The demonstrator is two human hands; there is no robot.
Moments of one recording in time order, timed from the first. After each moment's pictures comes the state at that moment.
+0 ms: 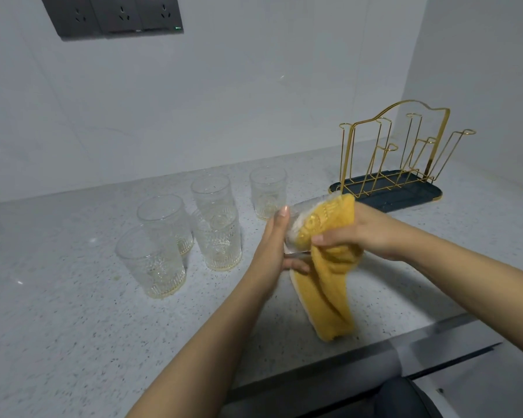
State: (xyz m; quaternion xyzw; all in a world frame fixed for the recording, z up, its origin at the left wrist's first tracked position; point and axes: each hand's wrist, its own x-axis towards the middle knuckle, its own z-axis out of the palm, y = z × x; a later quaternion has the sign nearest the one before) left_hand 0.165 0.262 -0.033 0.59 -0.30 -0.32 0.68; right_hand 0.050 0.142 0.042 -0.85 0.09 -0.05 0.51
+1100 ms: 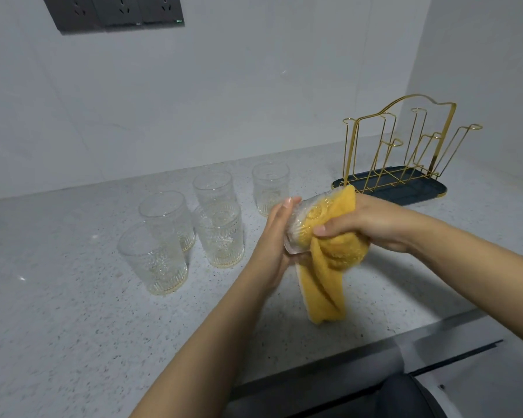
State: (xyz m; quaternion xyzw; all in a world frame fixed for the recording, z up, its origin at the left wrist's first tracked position) left_hand 0.161 0.263 -0.022 0.53 -0.27 -0.36 0.72; right_hand 0.052 0.149 0.058 -0.78 0.14 -0.01 0.60
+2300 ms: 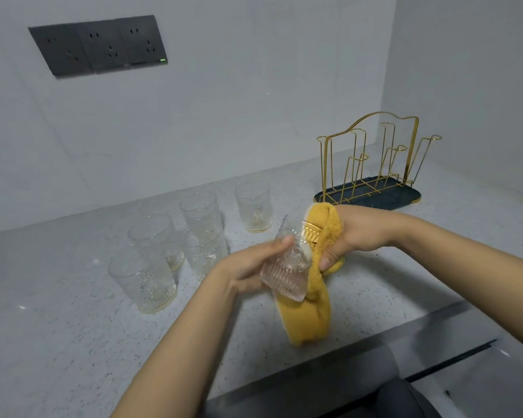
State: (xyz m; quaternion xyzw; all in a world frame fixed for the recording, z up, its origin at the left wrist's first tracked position) left_hand 0.172 0.275 0.005 0.50 -0.32 -0.60 0.54; right_hand 0.033 0.120 0.063 -0.91 0.00 0.05 0.42
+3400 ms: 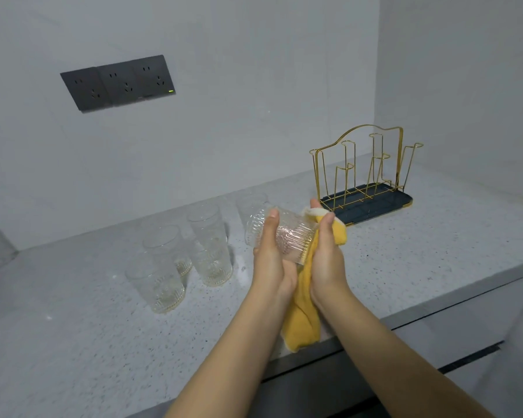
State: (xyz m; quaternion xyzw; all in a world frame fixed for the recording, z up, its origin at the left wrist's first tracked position) left_hand 0.095 0.243 0.016 0.28 -0.03 -0.39 0.87; right_hand 0.035 0.211 0.022 -0.43 0.18 -0.40 0.79
